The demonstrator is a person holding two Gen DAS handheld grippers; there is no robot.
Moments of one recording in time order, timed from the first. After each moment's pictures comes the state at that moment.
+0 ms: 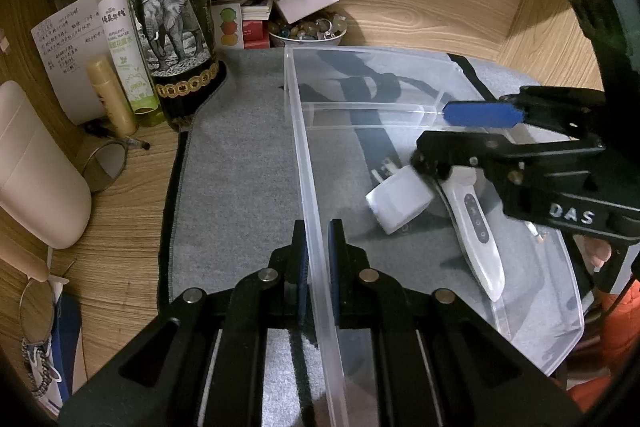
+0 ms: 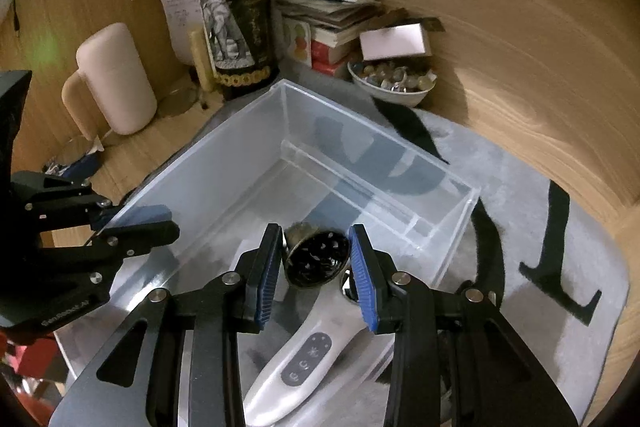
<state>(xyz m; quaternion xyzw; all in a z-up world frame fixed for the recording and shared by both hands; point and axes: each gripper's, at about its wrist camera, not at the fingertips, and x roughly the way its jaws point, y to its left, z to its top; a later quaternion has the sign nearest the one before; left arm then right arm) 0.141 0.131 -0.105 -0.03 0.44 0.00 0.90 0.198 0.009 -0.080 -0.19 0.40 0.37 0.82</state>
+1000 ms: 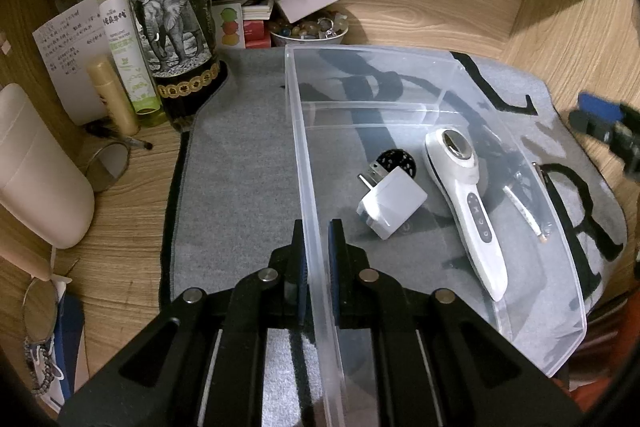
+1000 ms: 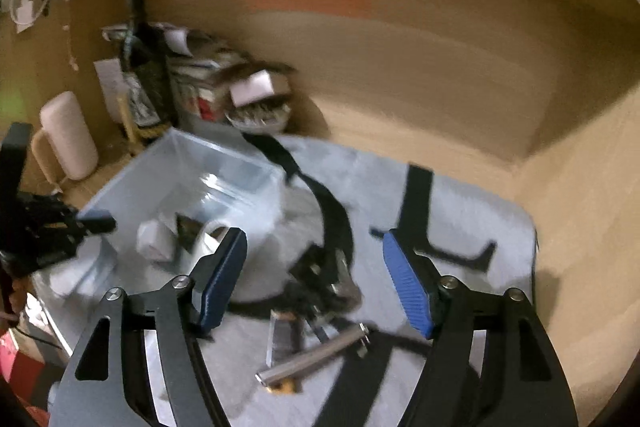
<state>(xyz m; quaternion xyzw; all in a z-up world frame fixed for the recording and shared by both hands) 0.141 0.134 -0.105 -0.03 0.44 0.00 0.90 0.186 -0.118 -0.043 -0.14 0.34 0.23 0.90</state>
